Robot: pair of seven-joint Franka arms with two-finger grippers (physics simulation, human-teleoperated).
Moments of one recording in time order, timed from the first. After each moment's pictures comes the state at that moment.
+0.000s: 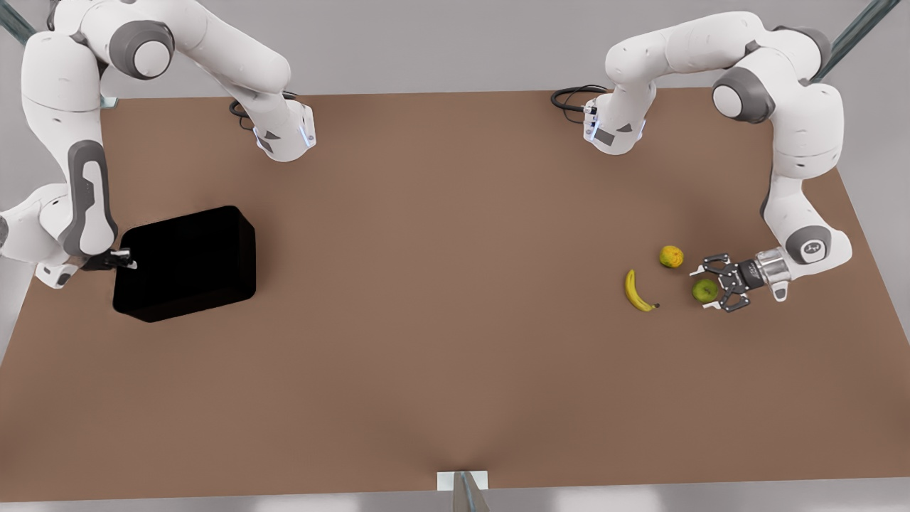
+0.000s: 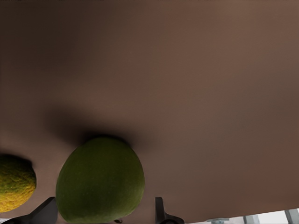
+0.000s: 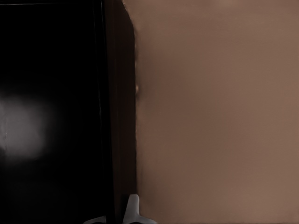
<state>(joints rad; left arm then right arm) 0.30 0.73 0.28 -1.85 -1.09 1.75 -0.51 -0.34 0.41 -0.23 -1.99 0.10 2.19 -0.93</state>
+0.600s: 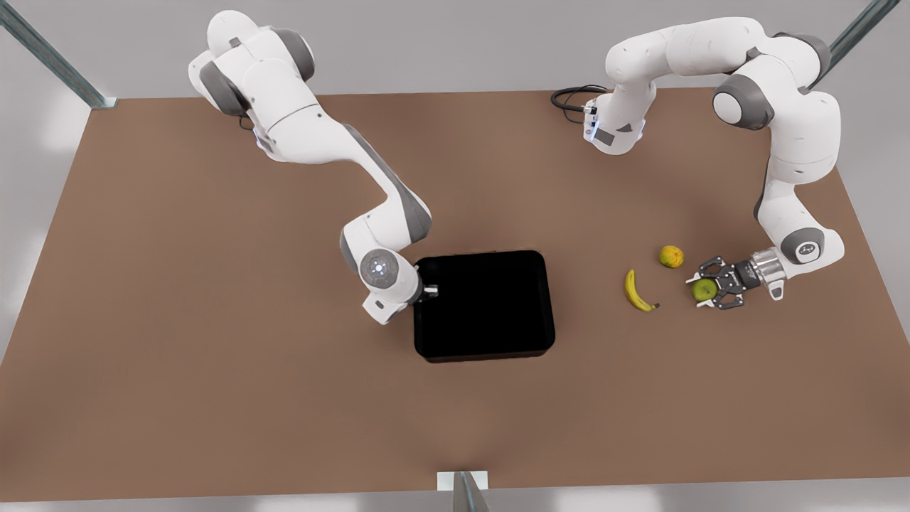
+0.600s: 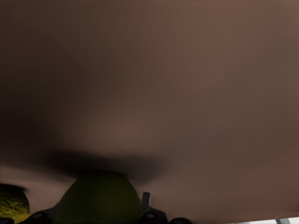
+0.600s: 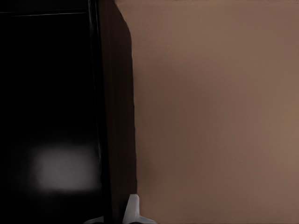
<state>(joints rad) 0.31 0.76 0.28 -1.85 -1.13 1.78 -0.48 0.60 0.70 0.01 -1.41 0.21 2.07 0.47</state>
